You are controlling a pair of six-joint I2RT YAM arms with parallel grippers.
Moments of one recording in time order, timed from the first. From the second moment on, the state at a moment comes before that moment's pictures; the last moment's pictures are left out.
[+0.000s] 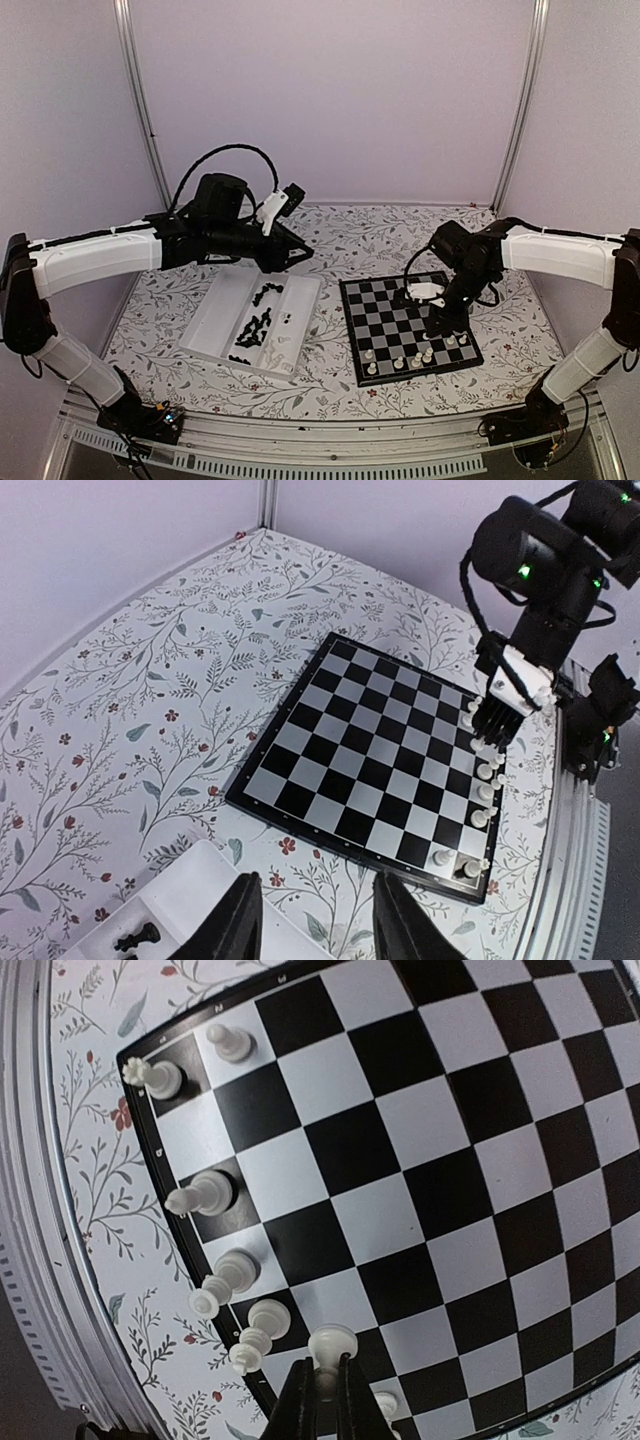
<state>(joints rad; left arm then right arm) -0.74 1.47 1.12 -0.15 0.33 0.01 0.62 1.51 1.06 -0.94 -0.28 -0.69</state>
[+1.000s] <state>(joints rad) -0.74 1.47 1.11 -0.16 0.33 -0.01 0.62 1.57 0.96 -0.93 -0.13 -0.68</state>
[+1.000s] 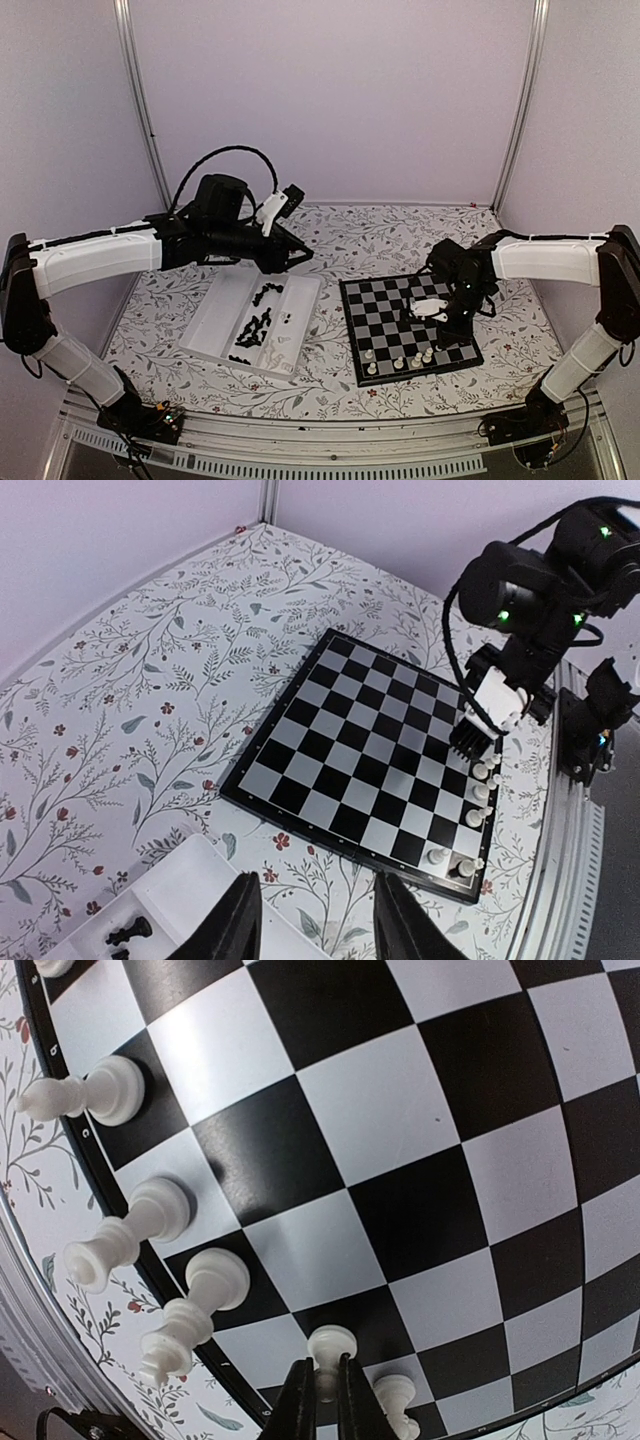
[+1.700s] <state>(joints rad) -0.74 1.47 1.07 -0.21 0.33 -0.03 0.61 1.55 1.06 -0.95 -0.16 -0.64</state>
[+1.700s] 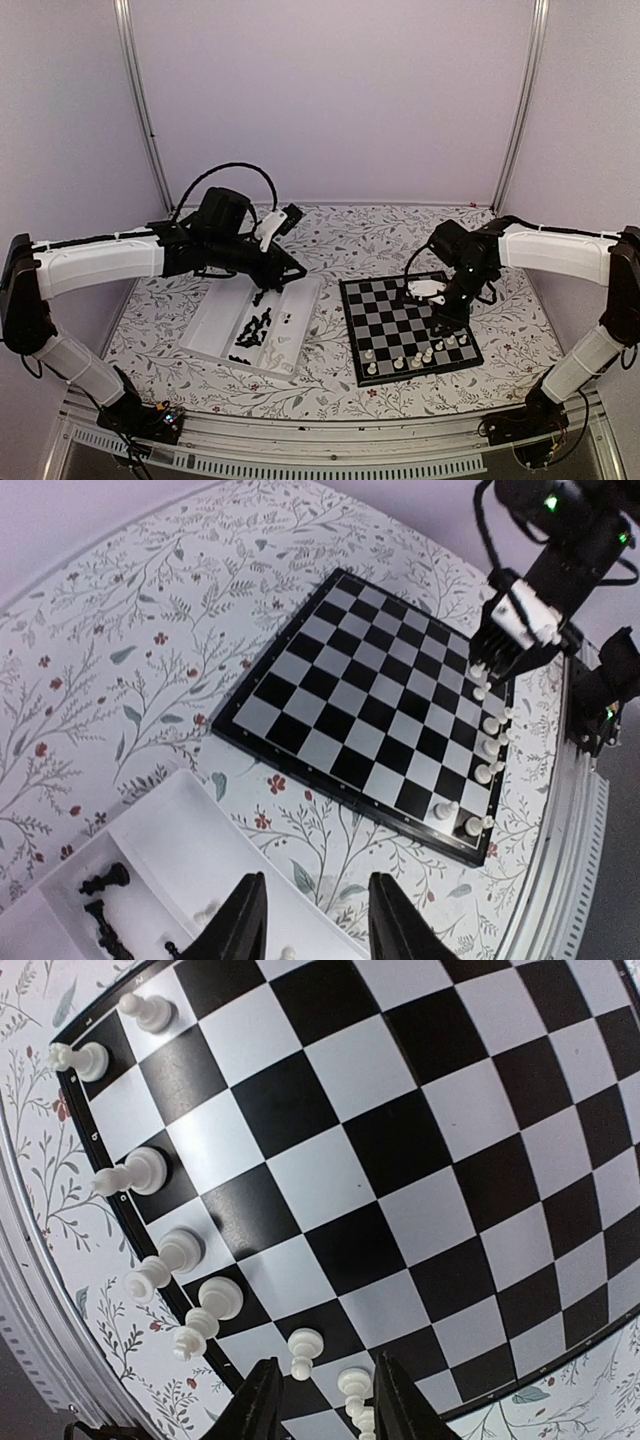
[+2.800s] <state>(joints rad) -0.84 1.83 1.20 -0.56 0.02 -0.74 0.37 1.40 0.95 -0.67 -0.43 -0.45</state>
